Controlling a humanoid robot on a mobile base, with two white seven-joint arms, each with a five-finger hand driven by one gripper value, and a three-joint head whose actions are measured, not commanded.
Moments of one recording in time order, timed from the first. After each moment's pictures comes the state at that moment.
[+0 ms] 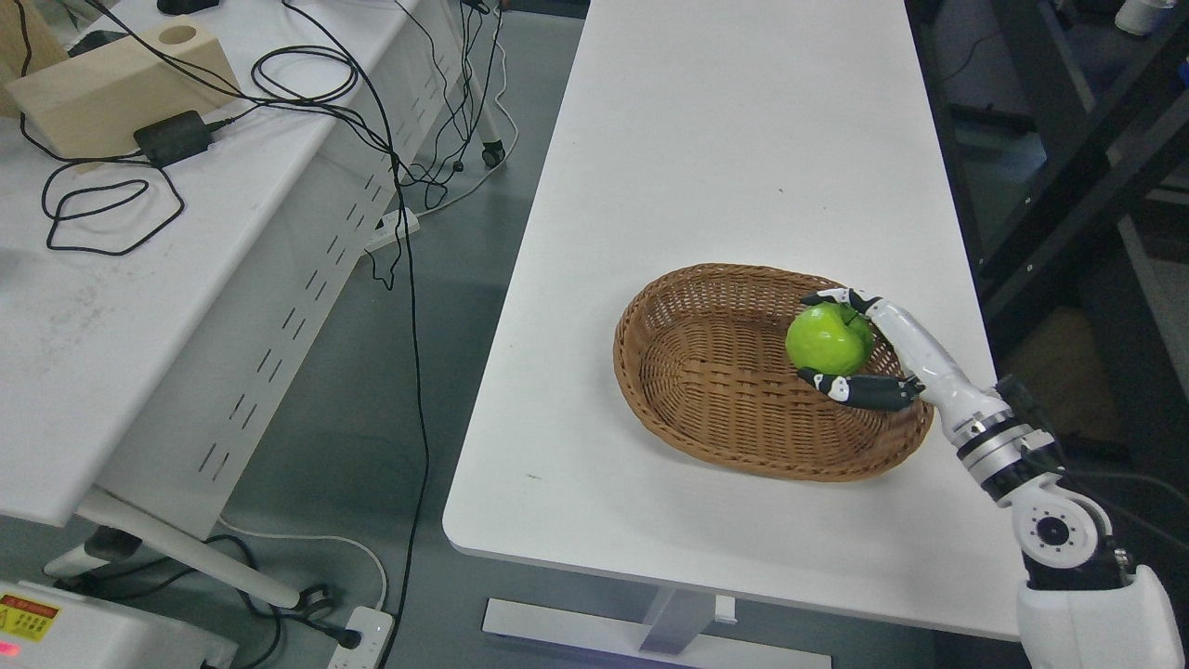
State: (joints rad) left arm 0.00 0.00 0.10 -0.04 -0.07 -0.01 -0.18; right arm -0.11 -0.33 -0.07 -1.60 0.38 -0.27 0.44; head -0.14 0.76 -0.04
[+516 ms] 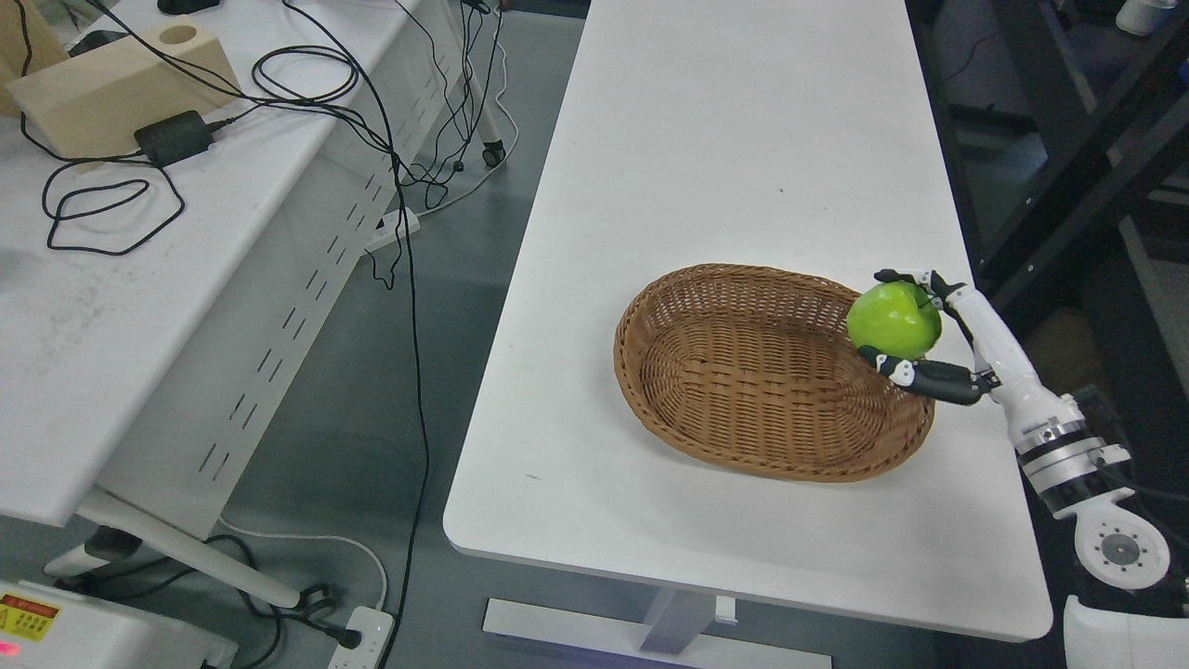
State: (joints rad) left arm 0.00 0.00 0.10 -0.04 -0.07 -0.01 -0.18; right arm -0.05 -0.33 -0.18 -1.64 0.29 -0.26 0.44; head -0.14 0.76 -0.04
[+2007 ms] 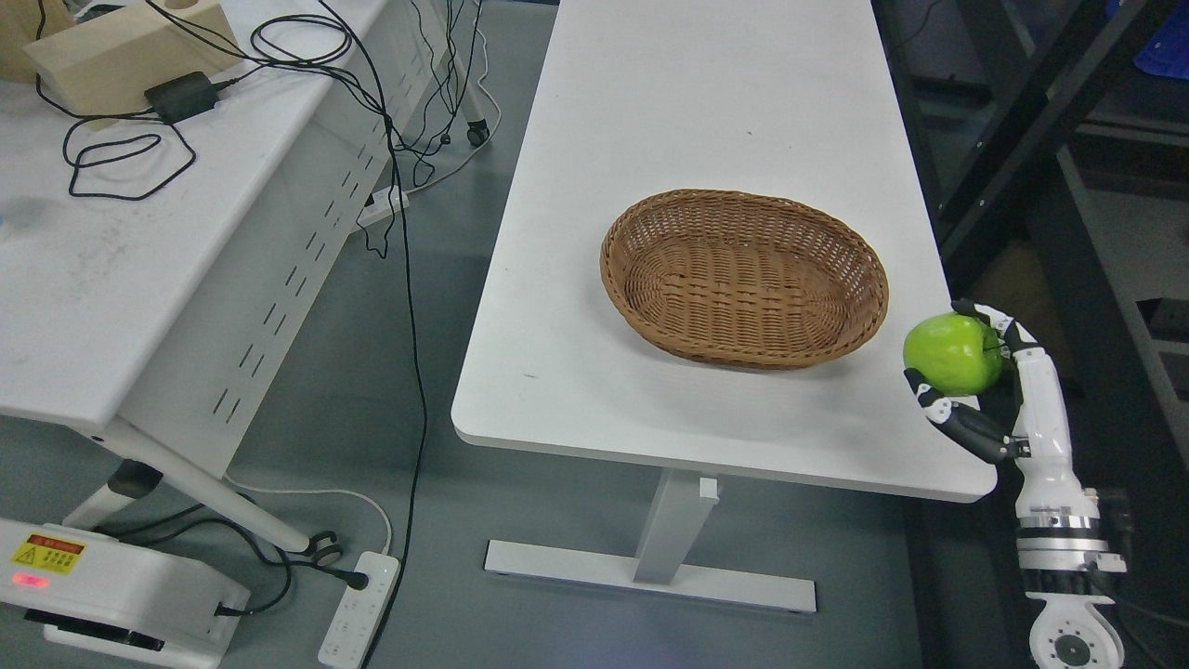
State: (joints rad) left arm 0.00 0.00 0.10 -0.04 -0.07 -0.01 -0.18; right arm 0.13 -0.14 -0.28 -1.71 0.42 -0.36 0.09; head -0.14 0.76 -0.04
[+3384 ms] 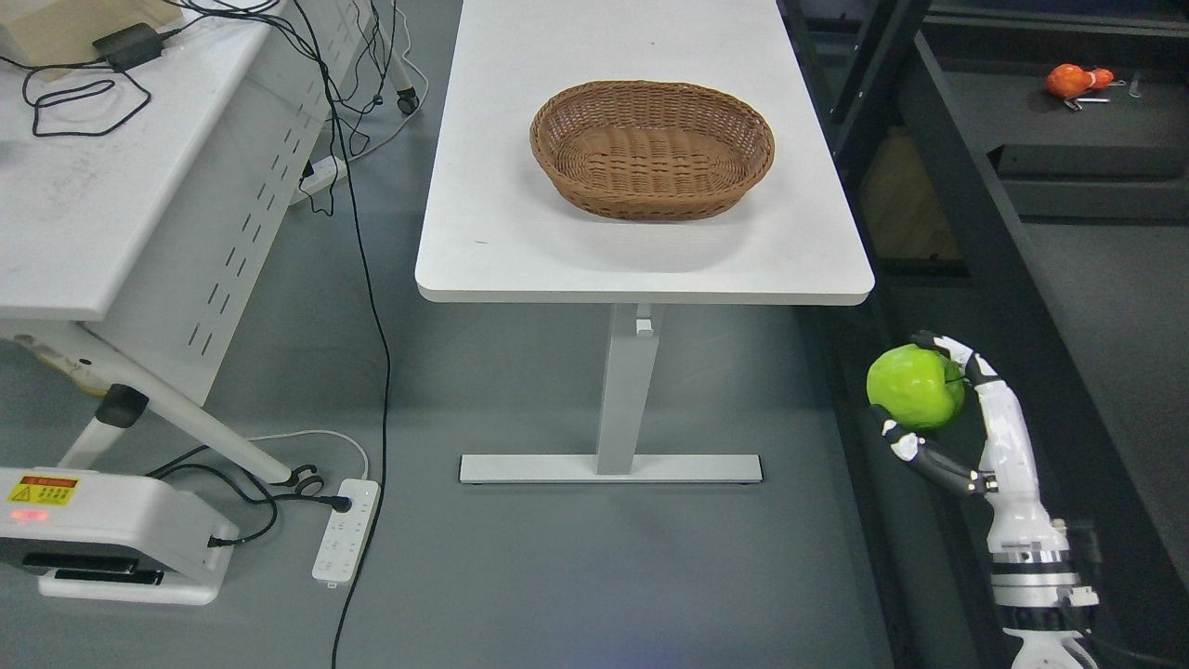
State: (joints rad) left arm 0.00 0.00 0.10 -0.04 -0.07 -0.01 -0.18; right arm 0.20 -0.10 -0.28 -1.71 0.43 -0.50 0.15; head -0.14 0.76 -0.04
